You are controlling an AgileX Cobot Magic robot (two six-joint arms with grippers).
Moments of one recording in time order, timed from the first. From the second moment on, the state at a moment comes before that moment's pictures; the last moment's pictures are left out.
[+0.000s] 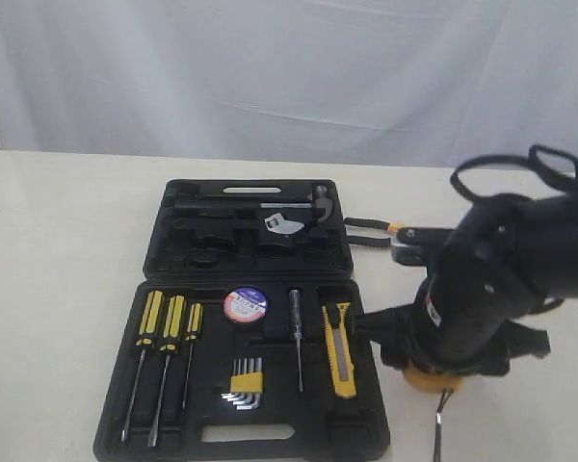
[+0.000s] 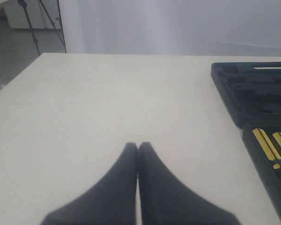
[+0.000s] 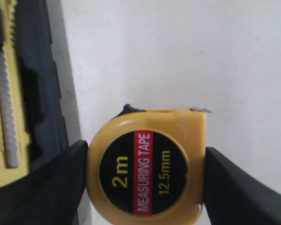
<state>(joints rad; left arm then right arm) 0.07 0.00 0.00 0.01 0.35 0.01 0.19 1.69 -0.89 -0.39 0.68 0.97</state>
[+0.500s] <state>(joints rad) 0.07 0.00 0.00 0.01 0.35 0.01 0.05 1.93 -1.71 -0.17 0.99 0.46</state>
